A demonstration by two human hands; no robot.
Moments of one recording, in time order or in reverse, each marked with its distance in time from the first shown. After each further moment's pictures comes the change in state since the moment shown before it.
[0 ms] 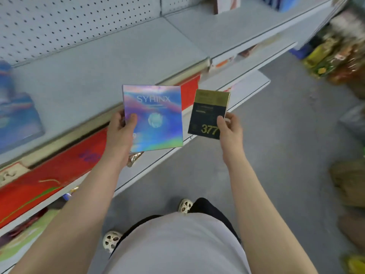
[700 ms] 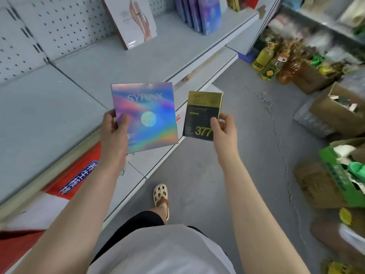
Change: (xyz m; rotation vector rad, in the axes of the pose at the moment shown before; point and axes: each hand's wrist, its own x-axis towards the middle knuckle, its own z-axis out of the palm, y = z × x) left_hand 0.163 0.022 0.365 -0.046 -0.086 0.067; right_hand 0.313 -0.049 -0.171 -0.029 0.221 -0.026
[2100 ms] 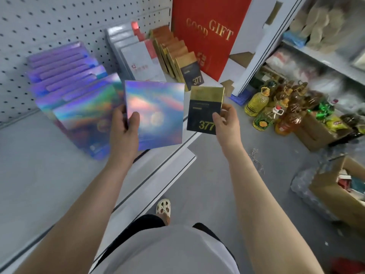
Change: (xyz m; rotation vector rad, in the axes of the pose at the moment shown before) left_hand 0.419 -0.036 0.658 0.206 -0.004 0.228; right_hand 0.796 -0.124 -0.127 -0.059 -0.108 -0.152
